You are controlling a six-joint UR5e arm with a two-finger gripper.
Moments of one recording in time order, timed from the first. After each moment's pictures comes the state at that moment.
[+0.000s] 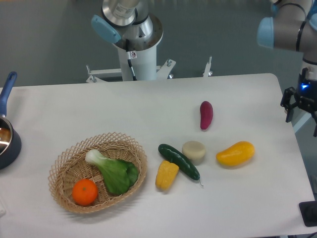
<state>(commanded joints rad) 3.04 -2.05 -1.50 -0.82 1.15 1.98</state>
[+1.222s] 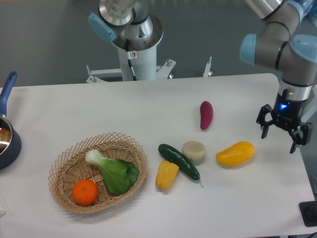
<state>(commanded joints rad) 2.94 -2.09 -1.59 -0.77 1.13 1.67</state>
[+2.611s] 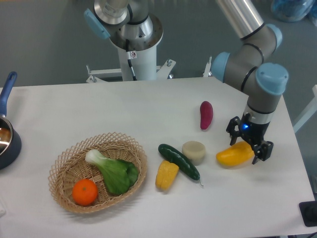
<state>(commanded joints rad) 2.79 -2.10 -1.68 -0.79 1.38 1.78</state>
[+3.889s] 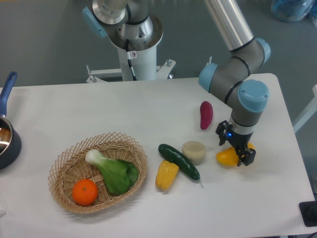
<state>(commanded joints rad) 2.76 -2.13 -1.69 -0.78 1.47 1.78</state>
